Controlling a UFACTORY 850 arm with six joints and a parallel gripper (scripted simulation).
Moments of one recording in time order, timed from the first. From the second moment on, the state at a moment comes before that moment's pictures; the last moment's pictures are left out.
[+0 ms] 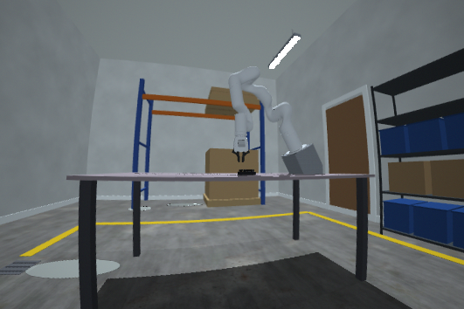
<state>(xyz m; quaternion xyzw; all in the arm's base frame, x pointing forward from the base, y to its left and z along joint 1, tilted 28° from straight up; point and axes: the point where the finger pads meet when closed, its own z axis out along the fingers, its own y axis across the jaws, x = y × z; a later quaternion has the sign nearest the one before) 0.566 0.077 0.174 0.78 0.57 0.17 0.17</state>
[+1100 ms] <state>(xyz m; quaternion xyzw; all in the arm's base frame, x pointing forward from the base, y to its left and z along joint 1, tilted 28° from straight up) 0.568 0.077 0.171 0.78 0.57 0.17 0.17</state>
